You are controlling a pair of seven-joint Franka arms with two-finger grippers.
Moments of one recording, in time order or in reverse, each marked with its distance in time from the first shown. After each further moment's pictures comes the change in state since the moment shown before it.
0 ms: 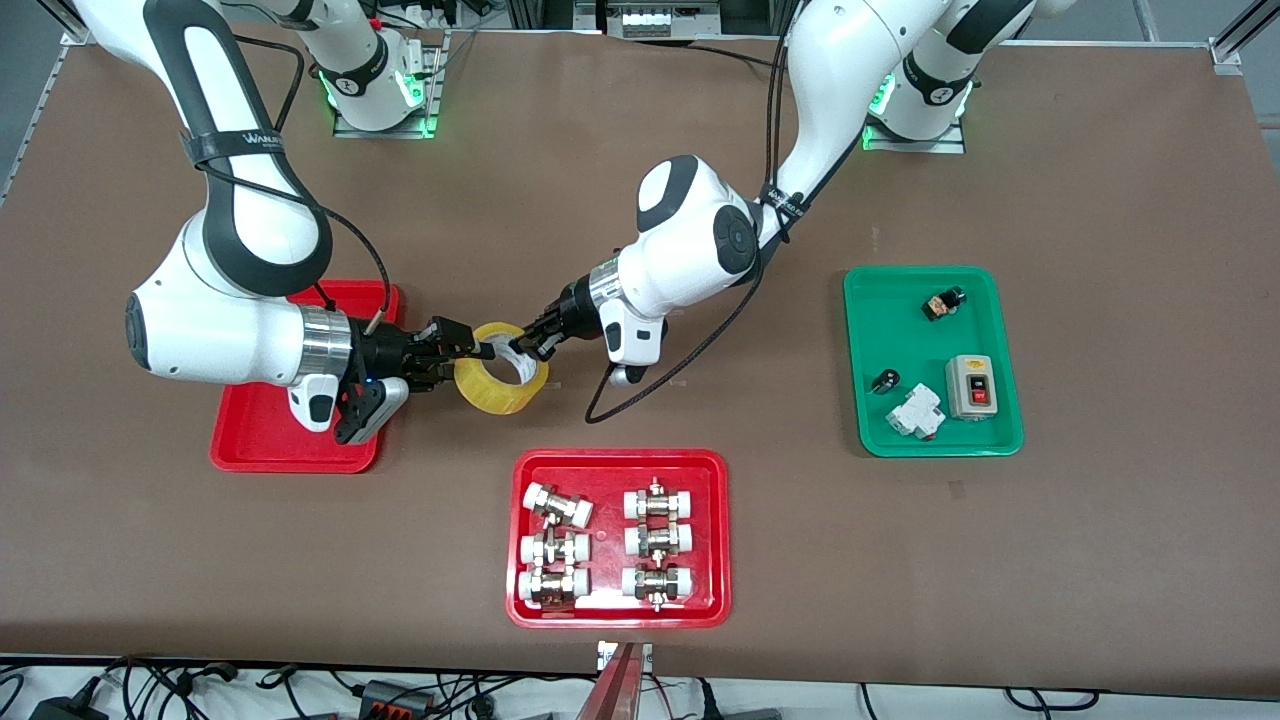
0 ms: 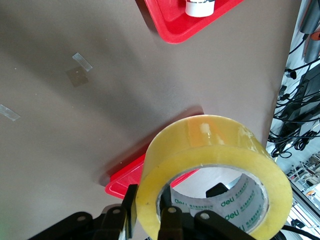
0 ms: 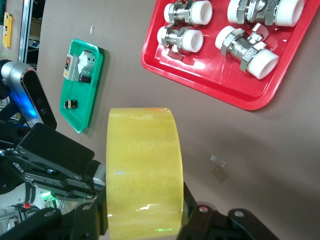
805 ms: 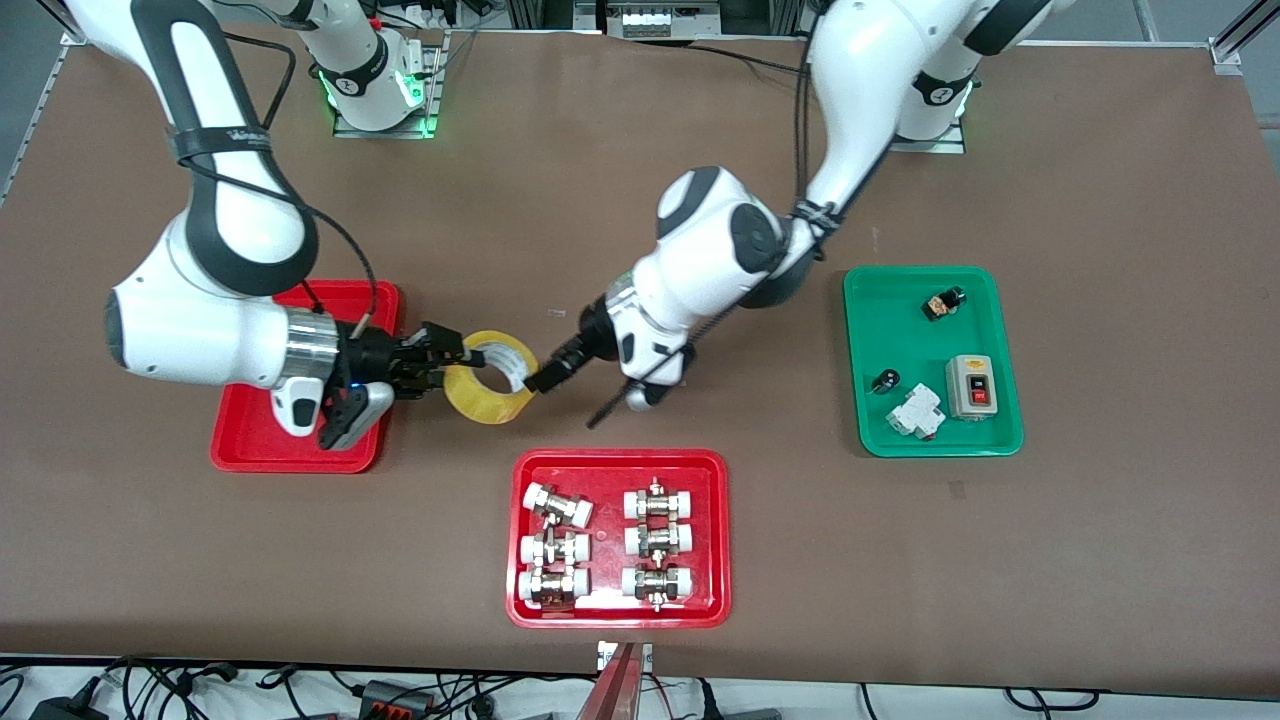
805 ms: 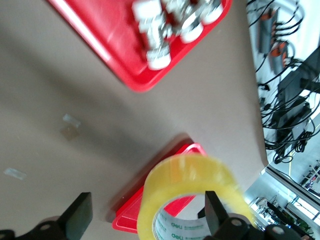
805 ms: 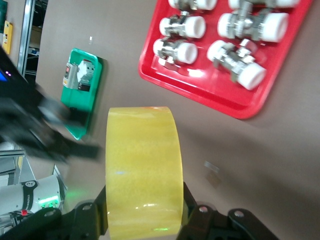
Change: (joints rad) left arm 0.091 -0.034 0.012 0.048 0.229 -0.112 0.043; right arm -0.037 -0.002 -0.014 0.015 -0.013 -0.024 -0.008
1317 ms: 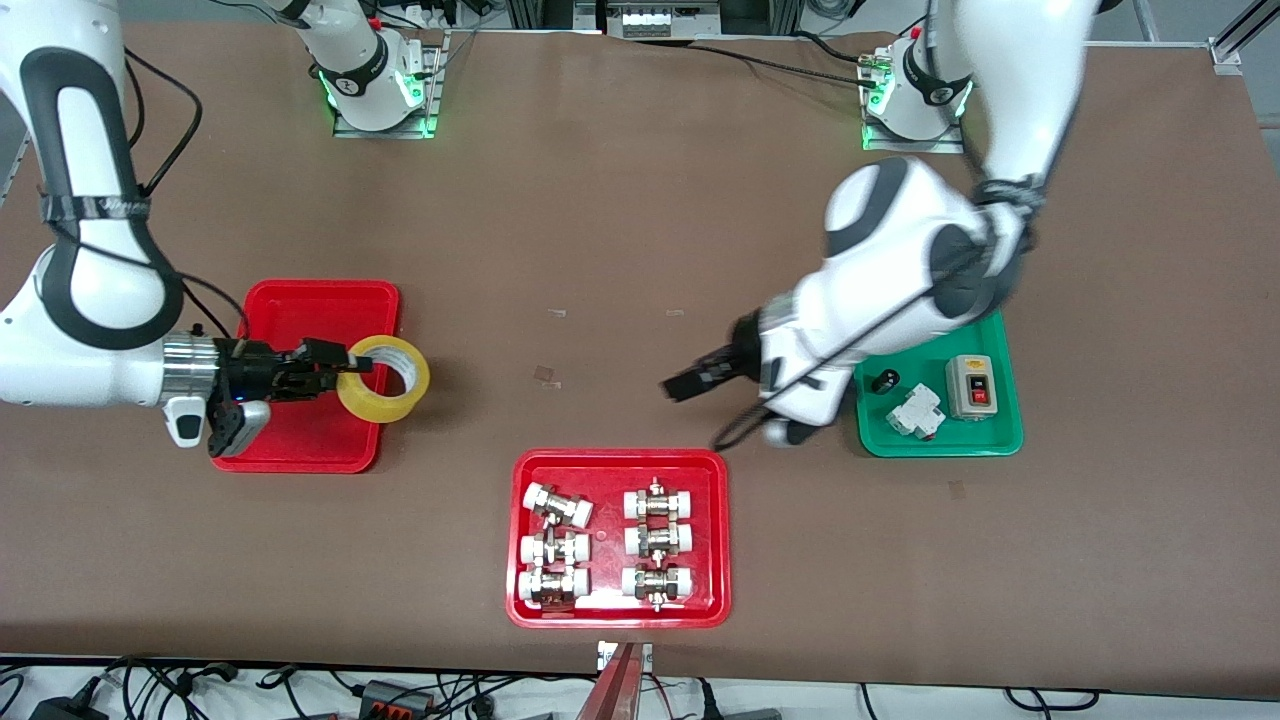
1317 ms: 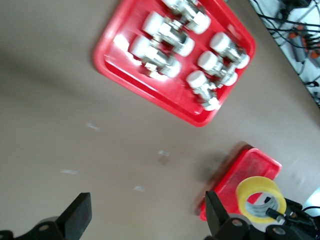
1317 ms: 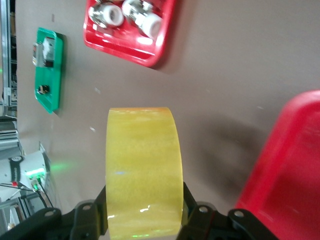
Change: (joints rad) left arm 0.268 -0.189 0.003 0.013 0.133 -0.583 0.255; right arm -0.243 0.070 -0.013 -0.025 -0.107 -0.152 -0.164
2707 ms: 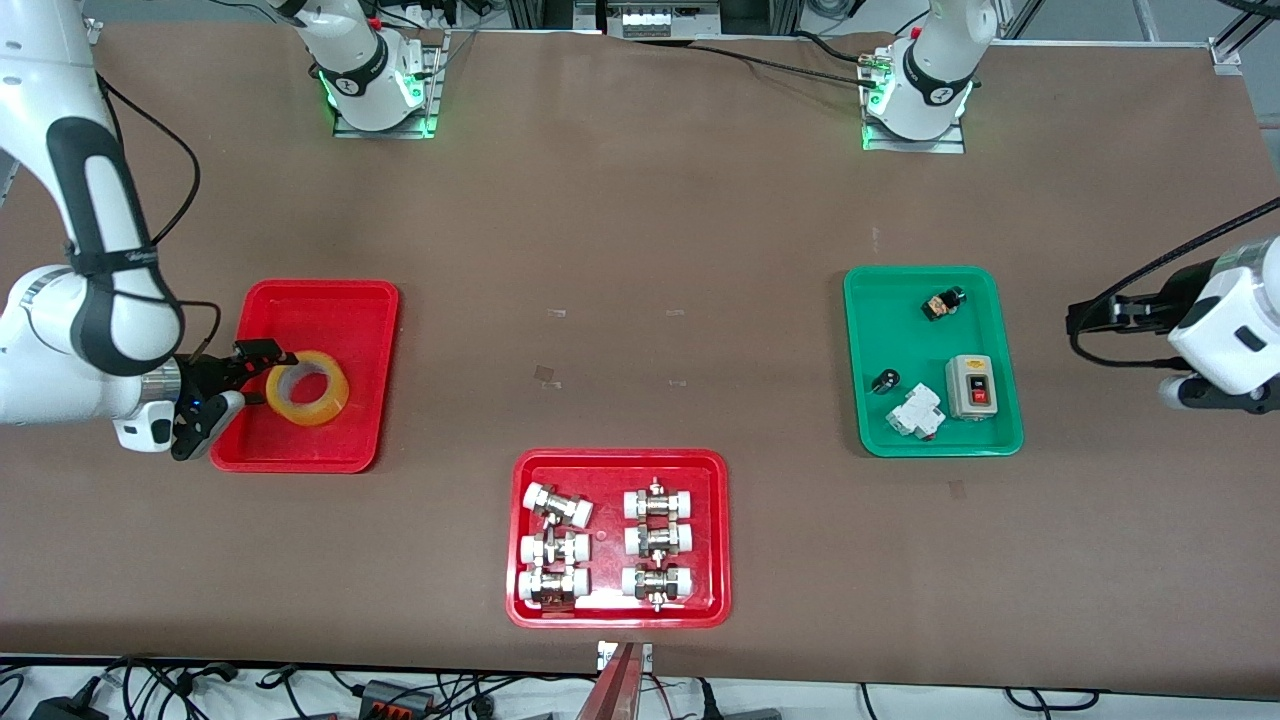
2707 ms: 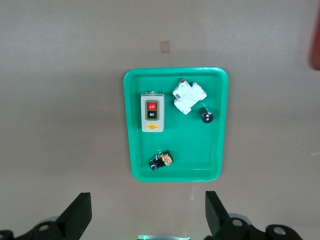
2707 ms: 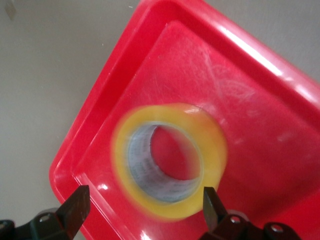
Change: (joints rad) left arm 0.385 -0.164 0.018 0.089 0.496 -0.603 0.839; right arm -0.093 0.084 0.020 0.031 -0.492 0.090 -0.261
